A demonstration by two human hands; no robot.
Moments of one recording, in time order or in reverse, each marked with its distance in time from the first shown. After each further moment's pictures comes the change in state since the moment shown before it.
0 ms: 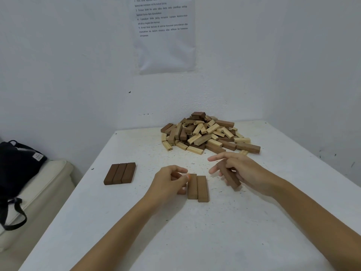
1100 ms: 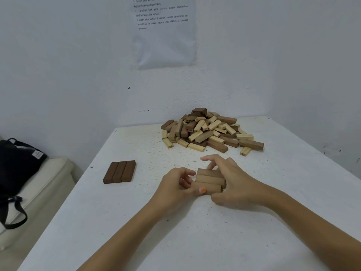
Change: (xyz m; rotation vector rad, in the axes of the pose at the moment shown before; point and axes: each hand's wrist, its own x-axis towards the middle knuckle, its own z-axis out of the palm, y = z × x) left_hand -0.008 -0.004 0.011 0.149 -0.045 0.181; right_hand -0.013 0.000 0.031 -0.712 -0.052 -0.158
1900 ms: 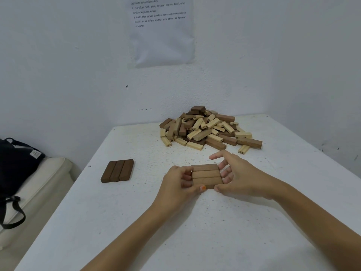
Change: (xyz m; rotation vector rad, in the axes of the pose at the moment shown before) left_hand -0.006 0.008 0.010 -0.038 0.128 0.073; right_hand 0.000 0.004 -0.013 0.192 0.028 0.139
